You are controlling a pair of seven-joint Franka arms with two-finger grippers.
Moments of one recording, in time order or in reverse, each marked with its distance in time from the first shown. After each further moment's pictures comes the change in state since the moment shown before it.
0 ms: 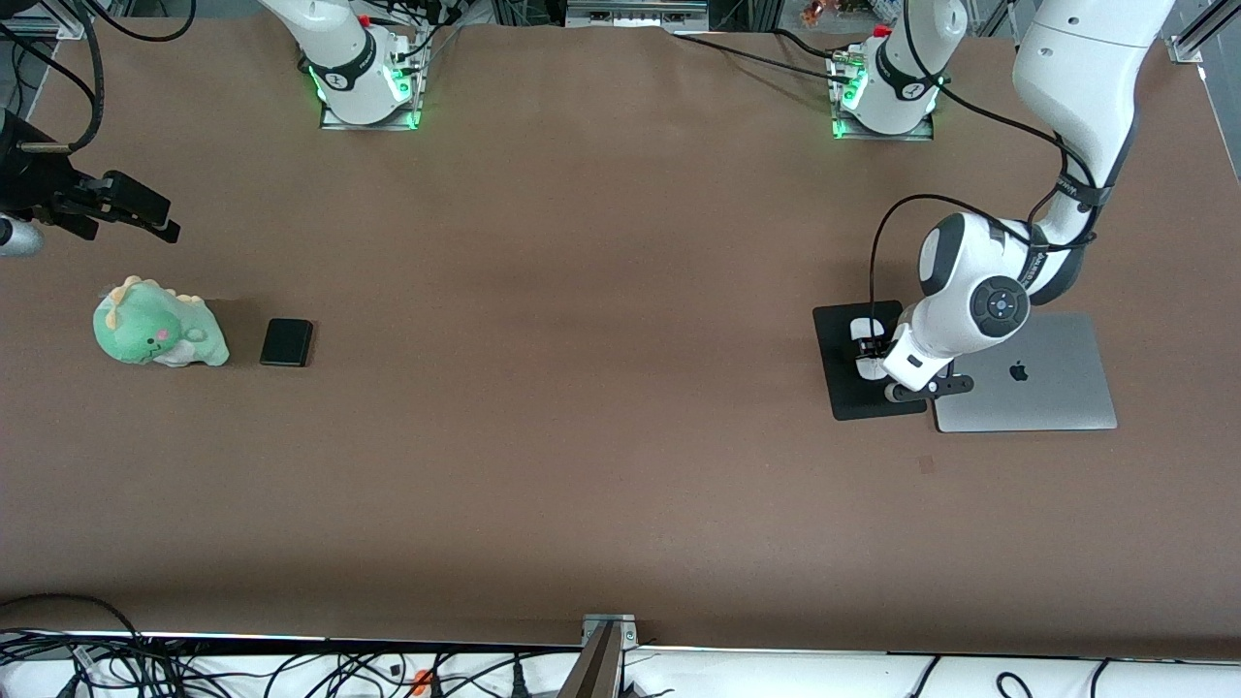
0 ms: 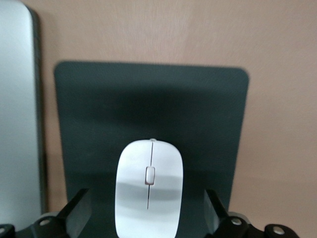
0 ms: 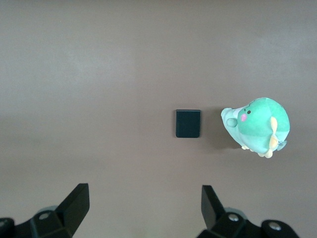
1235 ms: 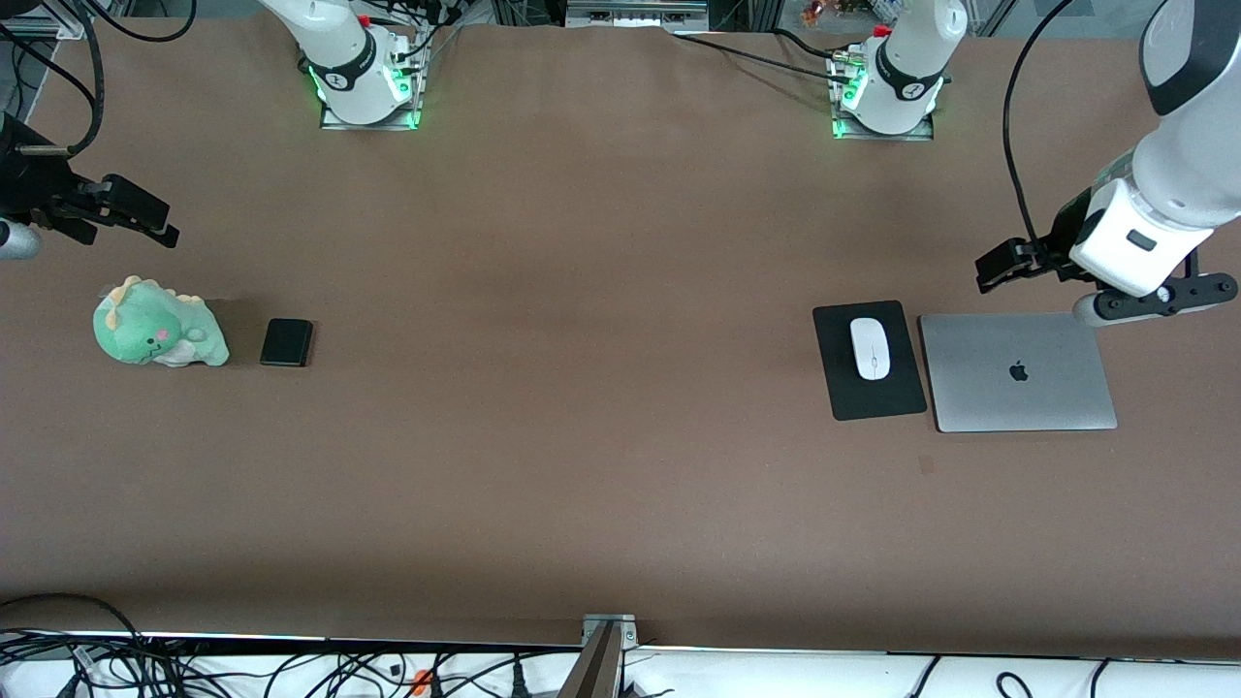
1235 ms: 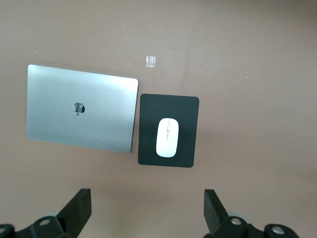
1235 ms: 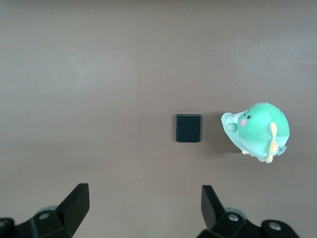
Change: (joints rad) left arm 0.018 -0.337 0.000 0.503 0.000 -0.763 0.003; right arm 0.000 0.002 0.001 0.000 0.000 0.021 0.000
